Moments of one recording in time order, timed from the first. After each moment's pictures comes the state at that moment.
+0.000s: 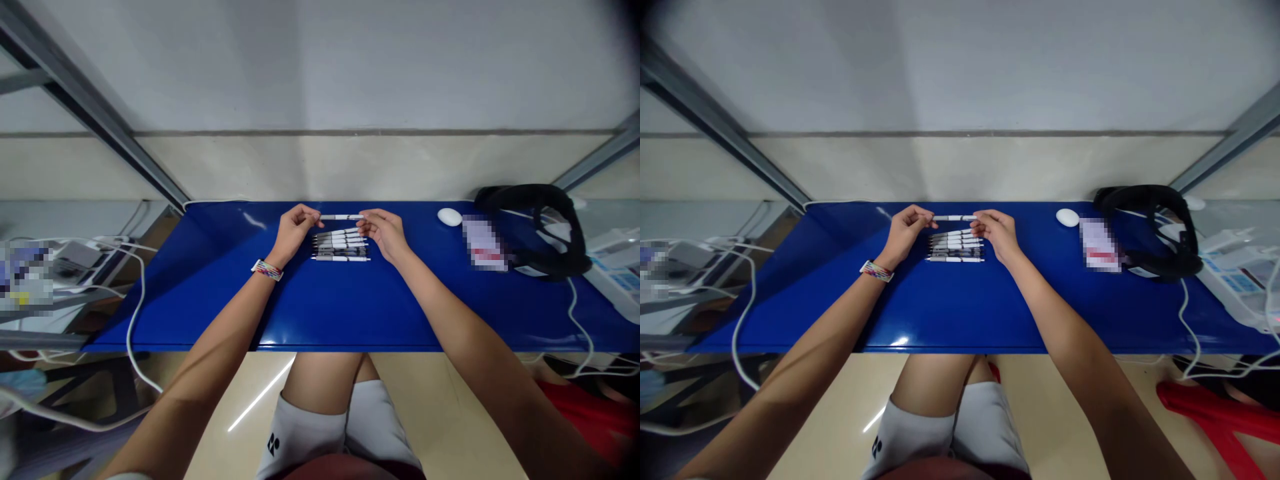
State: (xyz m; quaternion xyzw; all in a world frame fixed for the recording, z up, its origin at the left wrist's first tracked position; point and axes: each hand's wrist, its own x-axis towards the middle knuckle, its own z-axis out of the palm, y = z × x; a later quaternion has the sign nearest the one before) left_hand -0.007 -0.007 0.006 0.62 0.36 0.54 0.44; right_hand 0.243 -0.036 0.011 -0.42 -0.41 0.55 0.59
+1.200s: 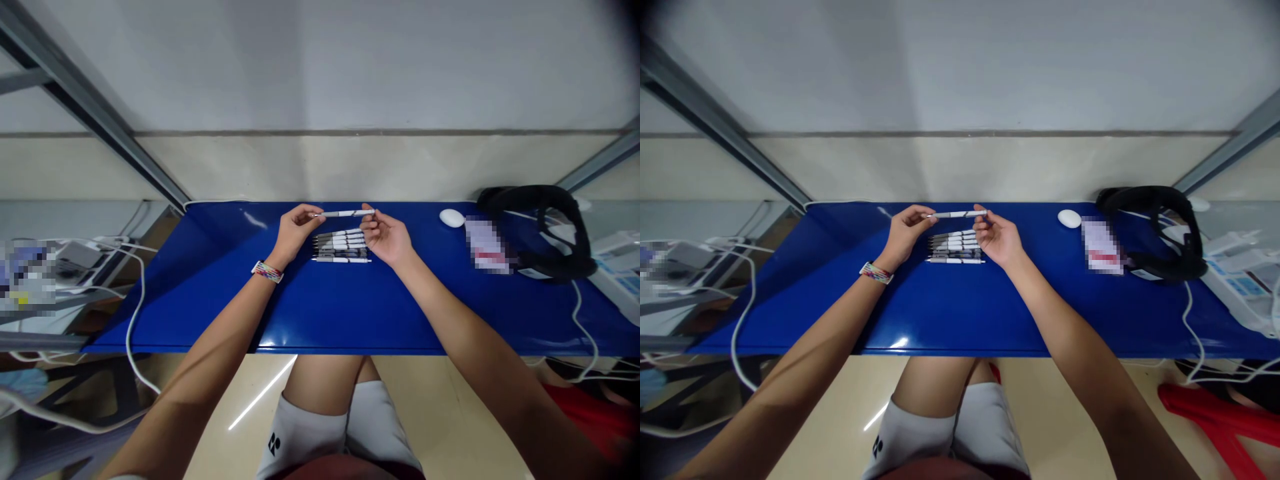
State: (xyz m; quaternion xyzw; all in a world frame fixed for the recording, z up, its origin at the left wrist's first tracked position) left_hand -0.003 -0.009 0.008 0.61 0.37 0.56 0.43; right_hand 0.251 -0.034 0.017 -0.31 -0.31 0.71 0.55
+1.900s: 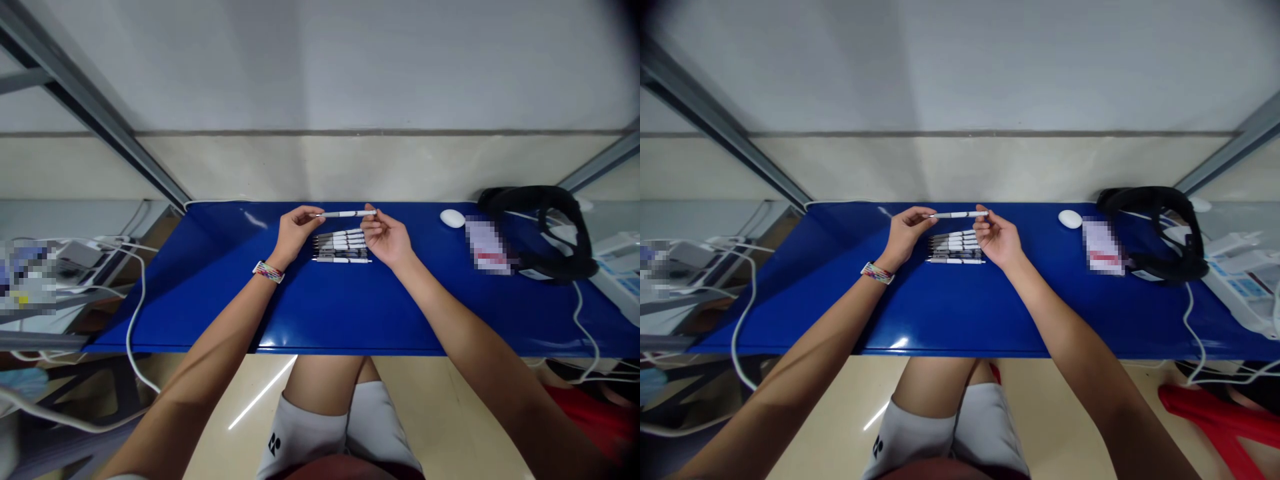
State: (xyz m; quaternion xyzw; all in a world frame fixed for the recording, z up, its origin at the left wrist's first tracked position) left_hand -0.004 -0.007 0.003 0.60 0.38 0.57 0.42; right_hand 0.246 -0.036 0.017 -0.31 -0.32 0.68 0.59
